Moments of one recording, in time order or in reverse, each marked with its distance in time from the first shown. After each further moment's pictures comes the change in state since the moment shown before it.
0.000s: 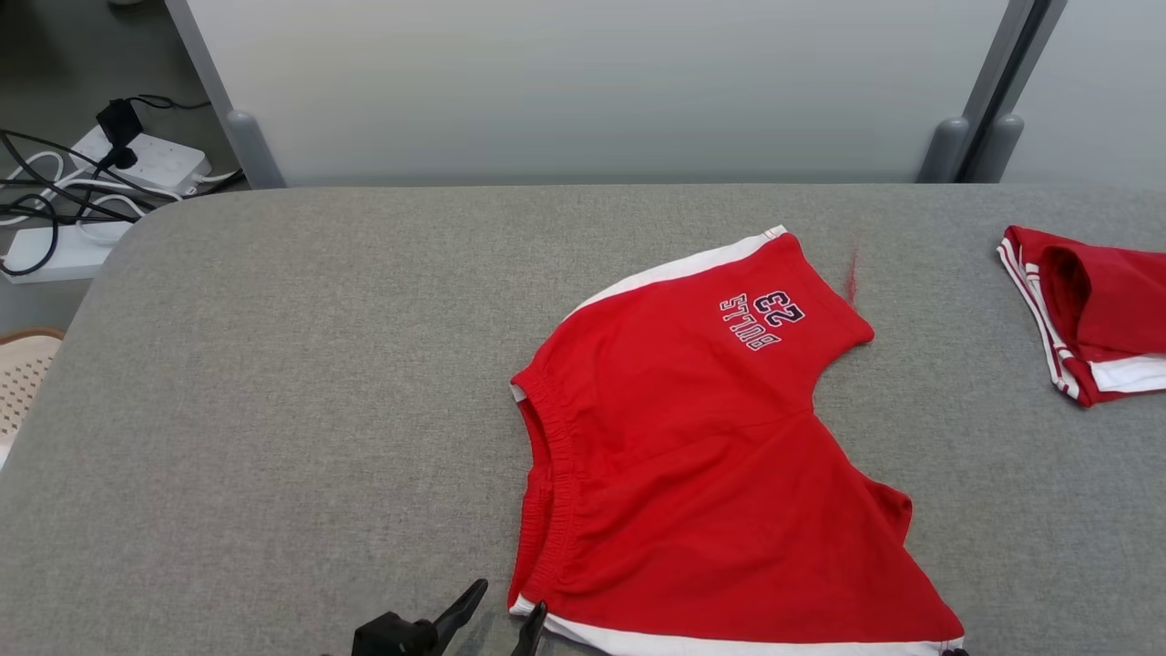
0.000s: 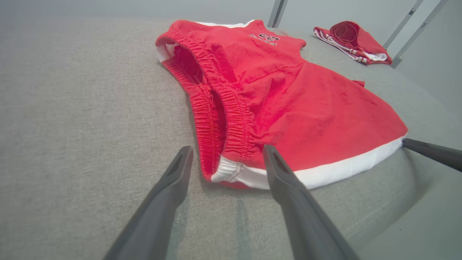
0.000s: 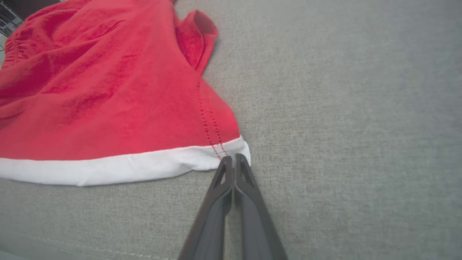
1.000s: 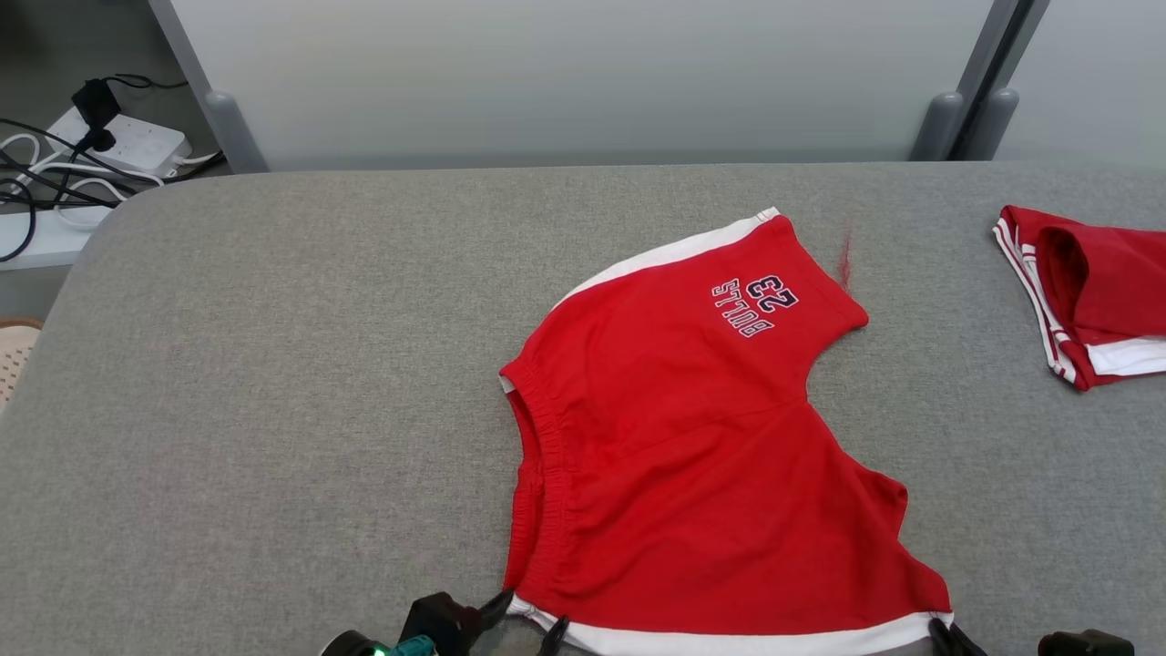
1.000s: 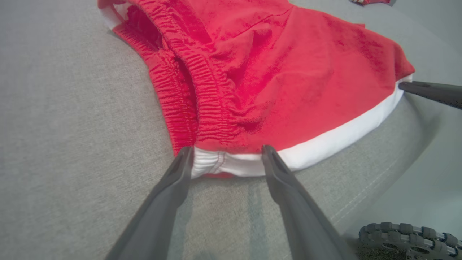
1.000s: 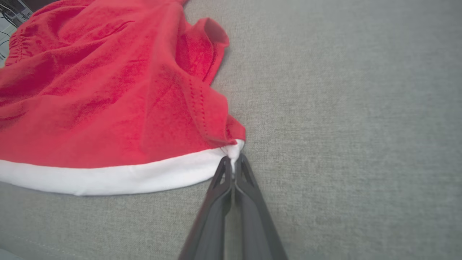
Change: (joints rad) left arm -0.093 0.032 -0.111 0.051 0.027 0.003 0.115; right arm -0.074 -0.044 0.086 0.021 0.028 0.000 -0.025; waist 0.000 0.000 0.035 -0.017
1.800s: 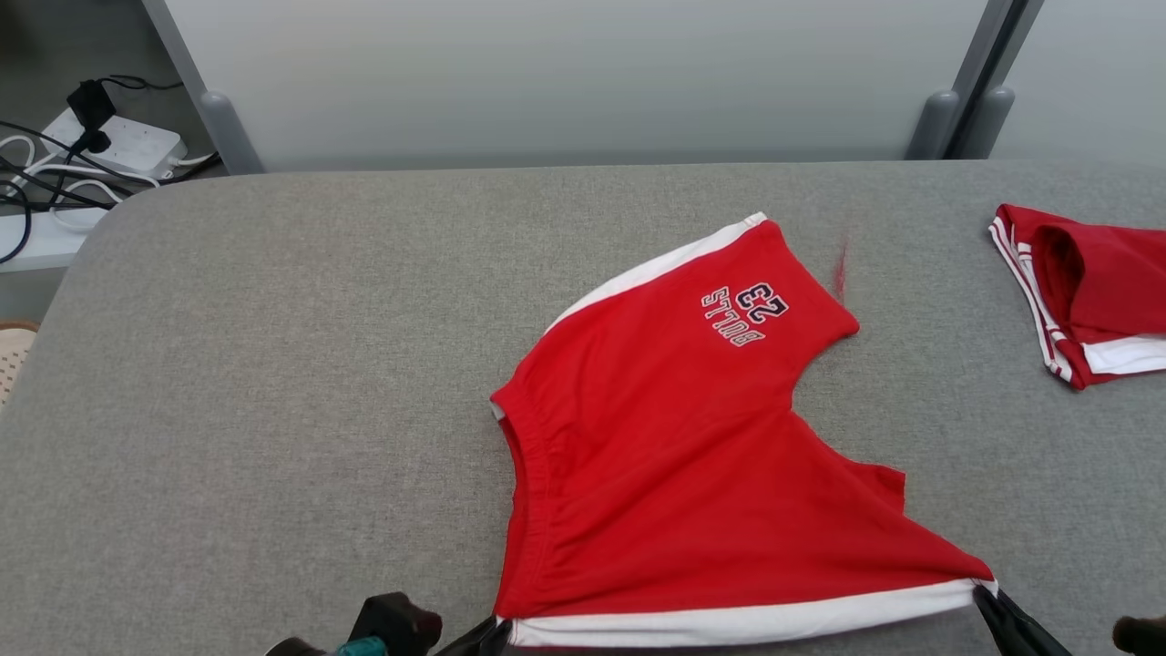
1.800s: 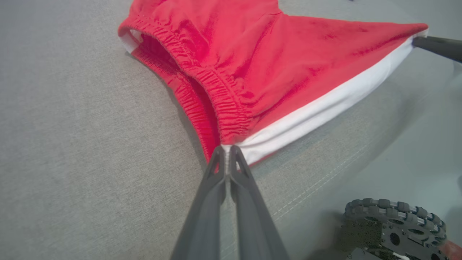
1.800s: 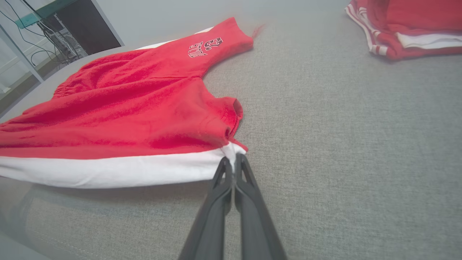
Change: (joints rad) left arm 0.135 0.169 0.037 -0.440 -0.095 0.077 0.311; right arm 0.142 -0.127 -0.103 -0.357 0.008 0.000 0.081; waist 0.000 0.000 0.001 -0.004
